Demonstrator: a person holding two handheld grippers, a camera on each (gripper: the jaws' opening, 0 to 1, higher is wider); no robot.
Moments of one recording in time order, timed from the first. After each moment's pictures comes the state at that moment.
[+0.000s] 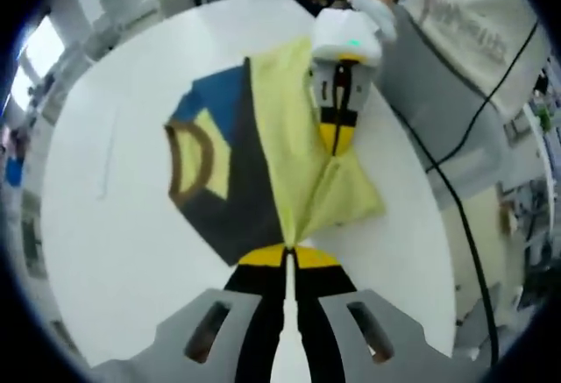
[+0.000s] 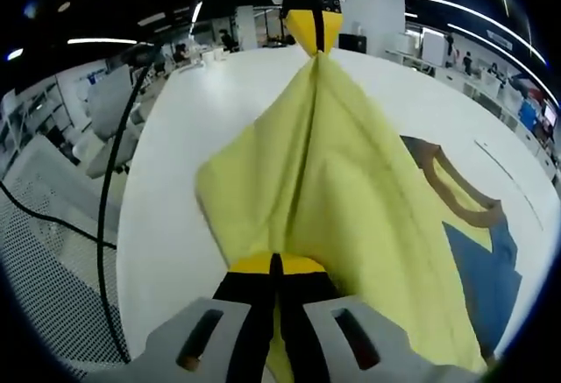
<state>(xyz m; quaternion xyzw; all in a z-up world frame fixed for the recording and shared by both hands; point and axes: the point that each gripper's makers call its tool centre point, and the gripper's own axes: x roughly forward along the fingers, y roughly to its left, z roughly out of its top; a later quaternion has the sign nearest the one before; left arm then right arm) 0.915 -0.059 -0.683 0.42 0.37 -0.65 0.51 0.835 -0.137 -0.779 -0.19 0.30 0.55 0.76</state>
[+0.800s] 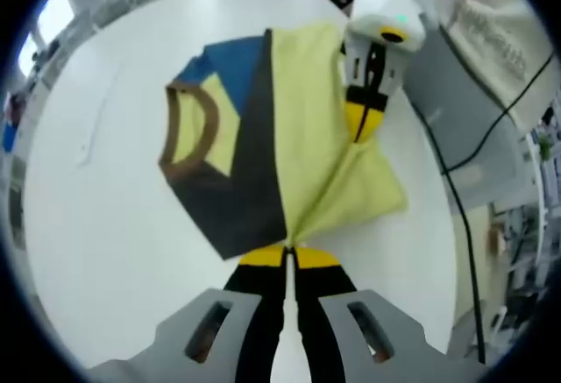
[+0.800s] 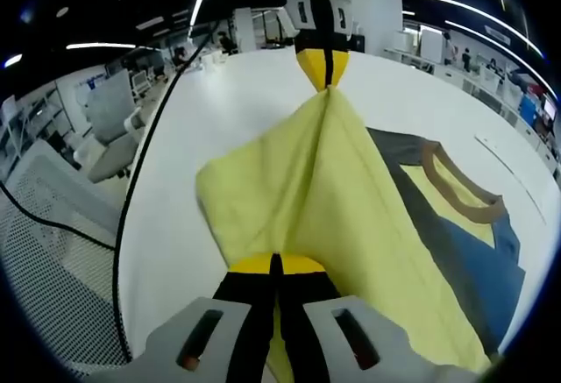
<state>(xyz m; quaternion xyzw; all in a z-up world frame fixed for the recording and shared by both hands) 0.928 -0.054 -0.720 0.40 0.41 -0.63 0.52 0.836 -0.137 -0.781 -0.17 0.31 0.55 0.76</state>
